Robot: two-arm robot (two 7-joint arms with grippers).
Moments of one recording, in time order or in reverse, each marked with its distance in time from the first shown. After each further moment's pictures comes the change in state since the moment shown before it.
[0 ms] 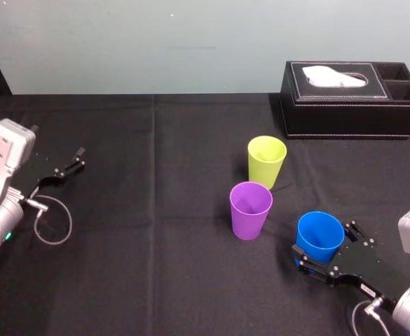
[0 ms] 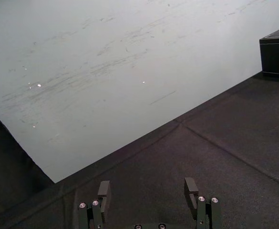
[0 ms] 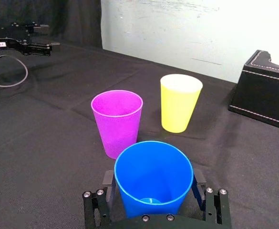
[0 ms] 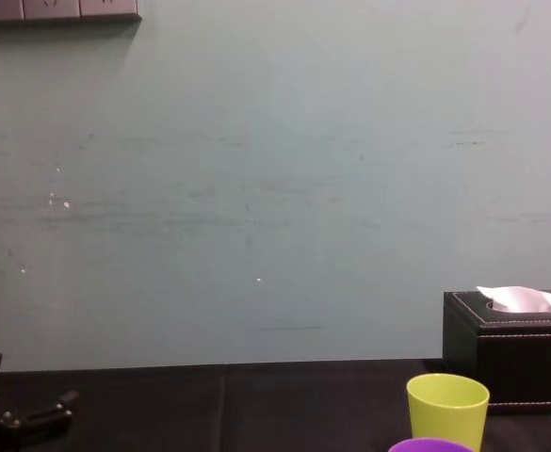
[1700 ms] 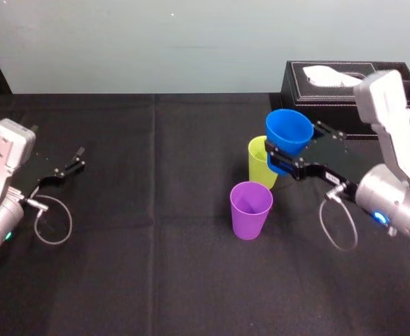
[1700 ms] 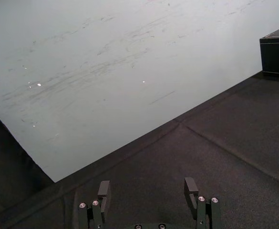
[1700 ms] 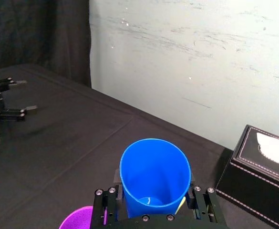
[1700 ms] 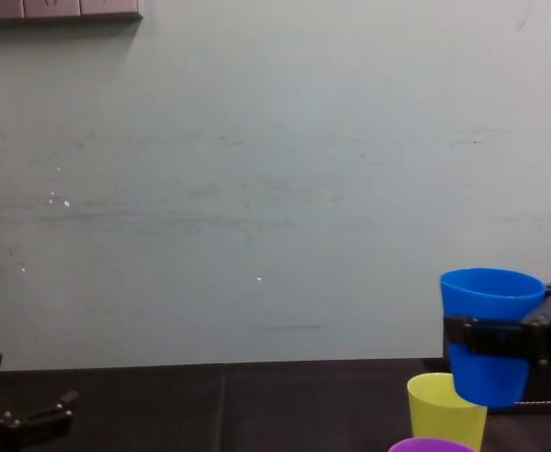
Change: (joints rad) left arm 0.000 0.000 0.000 0.000 0.000 0.000 0.000; right arm 0.380 -0.121 -0.060 -0.049 -0.065 0.381 -0.010
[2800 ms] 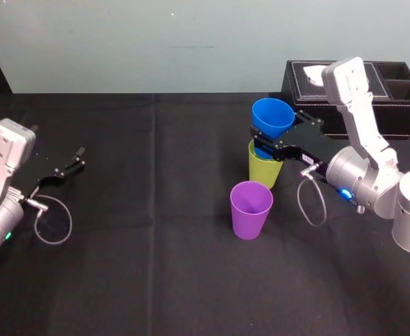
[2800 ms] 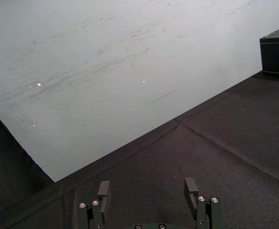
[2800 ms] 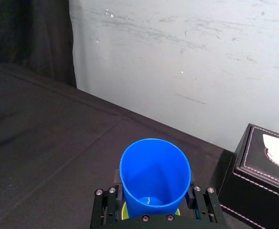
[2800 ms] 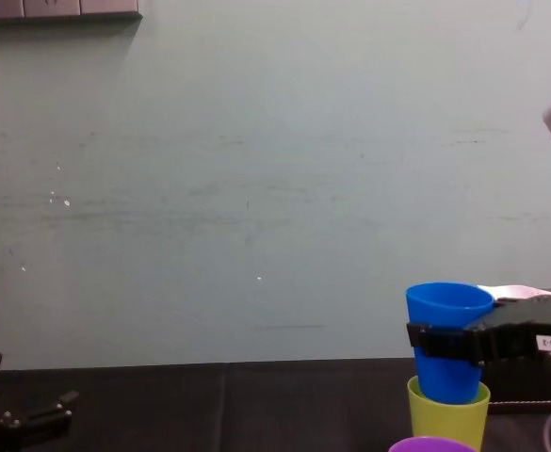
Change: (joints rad) left arm 0.000 0.000 0.000 0.000 0.000 0.000 0.000; right arm 0.164 -0.120 -0.054 0.239 -0.058 -0.027 -0.009
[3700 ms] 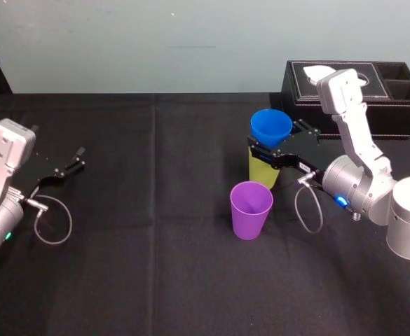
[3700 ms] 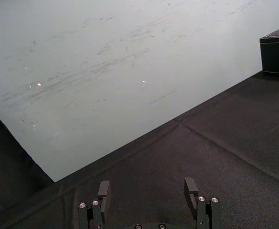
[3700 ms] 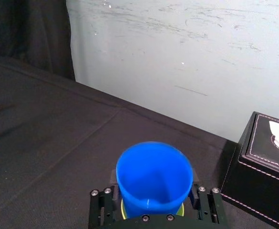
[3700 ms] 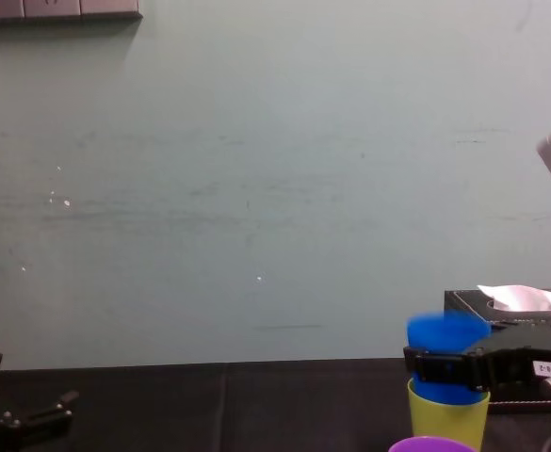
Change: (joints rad) left arm 0.000 0.000 0.000 0.000 0.000 0.000 0.000; right arm -0.001 -0.019 -0.001 0.051 -0.012 -0.022 0.005
